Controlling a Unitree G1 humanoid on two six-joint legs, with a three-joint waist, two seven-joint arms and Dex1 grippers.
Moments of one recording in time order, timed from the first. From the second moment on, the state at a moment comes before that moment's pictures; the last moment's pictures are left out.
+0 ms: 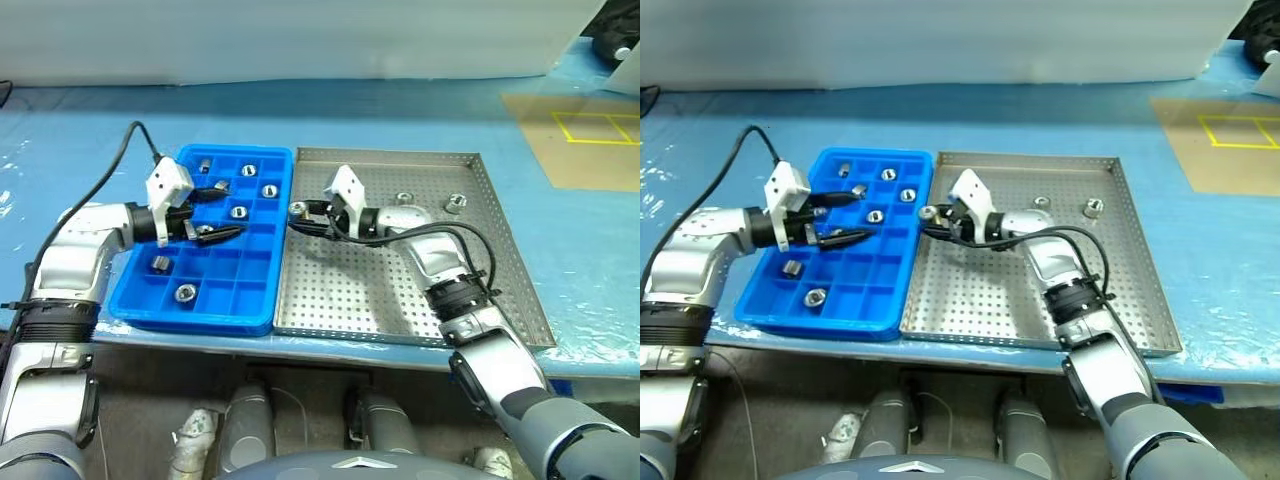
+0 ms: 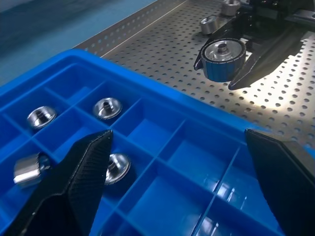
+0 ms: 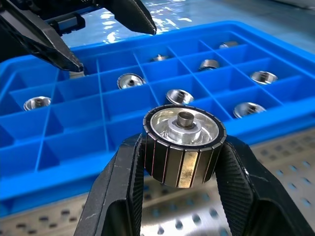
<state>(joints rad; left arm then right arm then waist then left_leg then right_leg) -0.49 0.74 0.11 0.16 -0.35 0.34 -1.14 -0.82 -0.17 0.24 0.47 0.17 0.25 0.93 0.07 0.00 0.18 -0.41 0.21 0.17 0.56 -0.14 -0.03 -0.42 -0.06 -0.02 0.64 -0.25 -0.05</state>
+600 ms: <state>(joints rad) -0.30 0.77 0.18 -0.06 -0.41 0.45 -1.06 -0.84 -0.07 0.30 0.62 0.08 0.13 0.95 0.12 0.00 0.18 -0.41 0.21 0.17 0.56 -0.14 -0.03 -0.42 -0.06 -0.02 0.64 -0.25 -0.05</state>
